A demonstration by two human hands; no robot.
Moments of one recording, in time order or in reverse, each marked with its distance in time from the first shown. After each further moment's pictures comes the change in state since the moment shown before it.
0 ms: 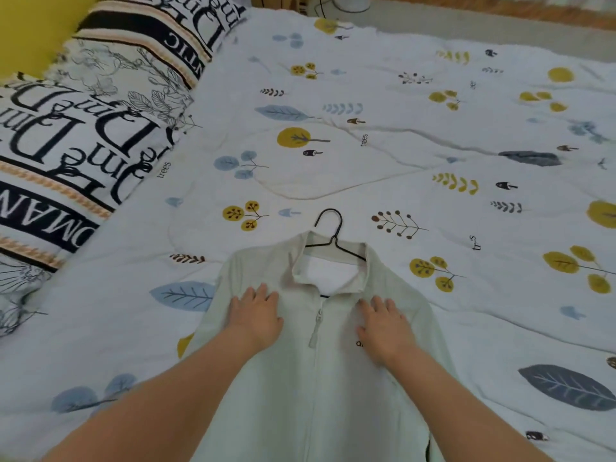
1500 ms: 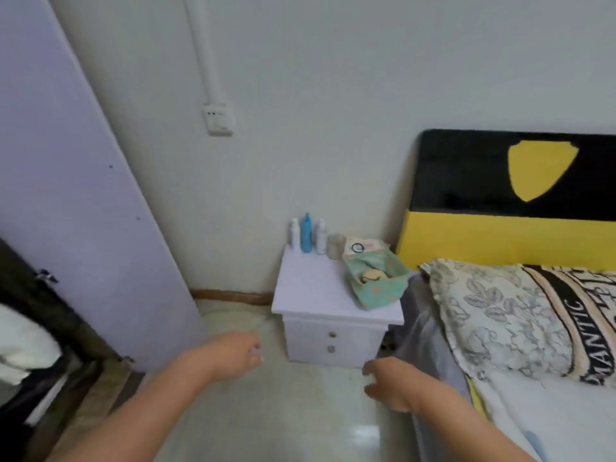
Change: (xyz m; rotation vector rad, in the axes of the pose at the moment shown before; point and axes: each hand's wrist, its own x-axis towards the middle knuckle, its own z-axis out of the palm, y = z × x) left_hand -0.860 -0.273 0.194 -0.941 0.248 -1.027; right_hand -0.569 -0.518 0.058 -0.791 -0.224 -1.275
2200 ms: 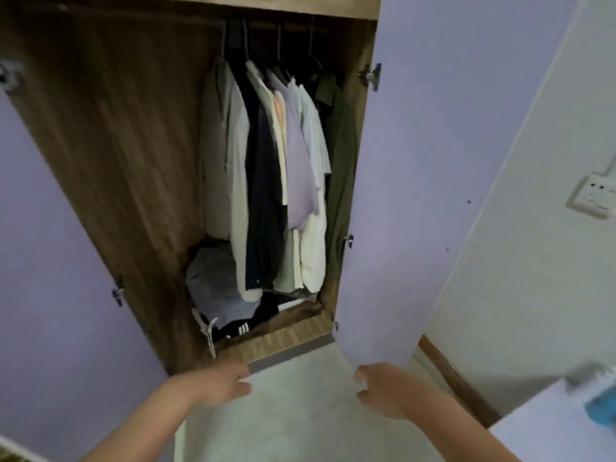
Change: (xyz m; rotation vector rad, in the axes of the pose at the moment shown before) left_hand -0.247 -0.175 0.109 -0.662 0.217 -0.854; right_hand 0.079 -0.341 0.014 -0.618 -0.270 -0.858
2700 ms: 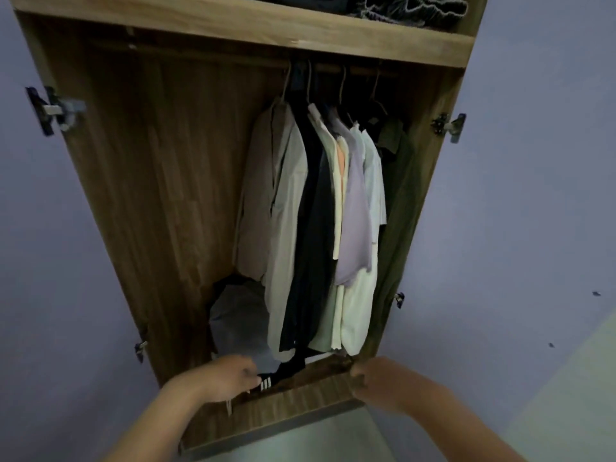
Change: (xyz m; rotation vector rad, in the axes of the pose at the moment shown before) left_hand 0.060 -0.100 -0.127 -0.226 0.165 -0.023; right_hand 0.123 -0.112 -0.116 -0.049 0.076 -0.154
